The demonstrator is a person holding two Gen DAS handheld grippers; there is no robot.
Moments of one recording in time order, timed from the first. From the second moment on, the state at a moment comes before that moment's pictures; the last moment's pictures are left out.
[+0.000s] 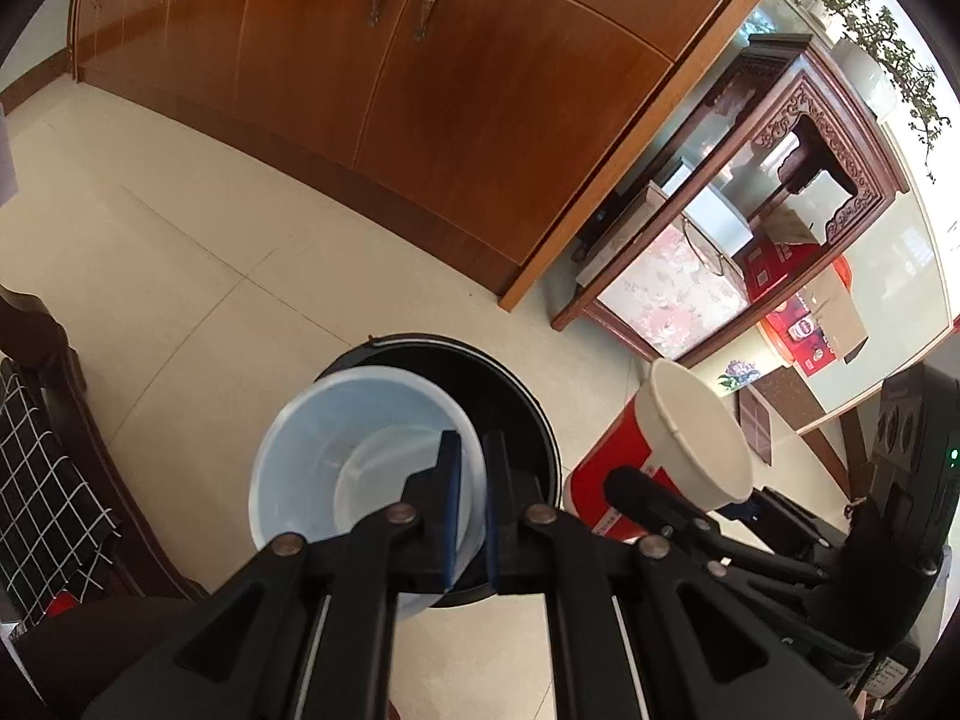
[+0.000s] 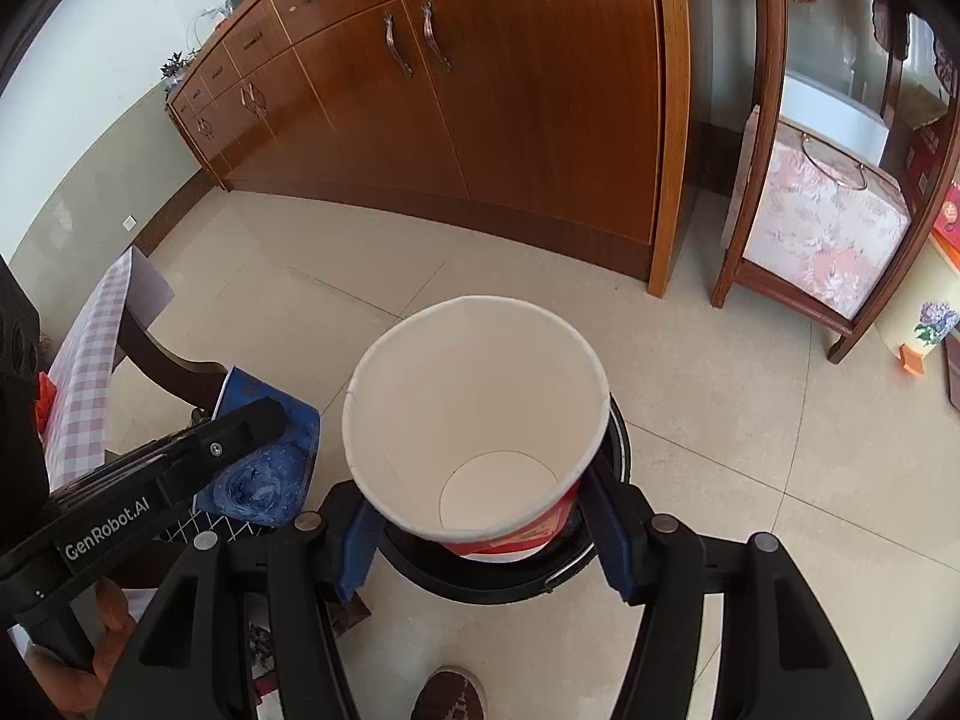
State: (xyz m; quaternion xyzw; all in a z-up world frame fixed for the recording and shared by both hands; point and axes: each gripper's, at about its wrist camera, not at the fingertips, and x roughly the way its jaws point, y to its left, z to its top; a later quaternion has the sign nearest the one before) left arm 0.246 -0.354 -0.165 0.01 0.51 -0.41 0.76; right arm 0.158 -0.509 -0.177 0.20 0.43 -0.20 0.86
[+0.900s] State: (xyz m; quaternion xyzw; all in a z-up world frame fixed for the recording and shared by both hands) left arm 0.263 -0.330 -0.139 0.02 0.48 -0.36 0.80; right arm 0.163 -0.515 -0.170 0.20 0.42 -0.23 0.86
